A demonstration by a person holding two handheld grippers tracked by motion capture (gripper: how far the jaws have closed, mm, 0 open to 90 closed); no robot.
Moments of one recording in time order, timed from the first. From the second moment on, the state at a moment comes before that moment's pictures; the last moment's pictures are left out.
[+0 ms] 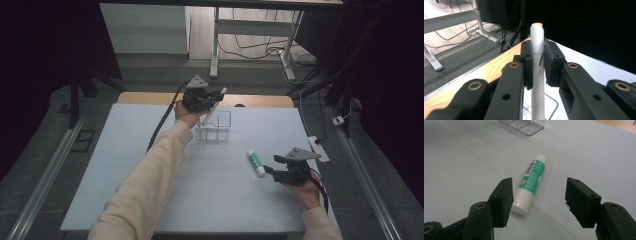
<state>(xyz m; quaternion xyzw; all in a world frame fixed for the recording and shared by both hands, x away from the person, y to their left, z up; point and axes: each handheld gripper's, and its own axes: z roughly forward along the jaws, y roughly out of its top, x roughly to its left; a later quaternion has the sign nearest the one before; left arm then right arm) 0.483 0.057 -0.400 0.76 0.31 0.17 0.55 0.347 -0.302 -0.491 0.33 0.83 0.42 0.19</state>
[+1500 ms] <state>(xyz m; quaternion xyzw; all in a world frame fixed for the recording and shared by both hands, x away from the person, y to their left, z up) 0.497 0.063 -0.412 0.76 0.33 0.18 0.53 0.346 -0.302 -0.492 0.33 0.83 0.42 0.19</state>
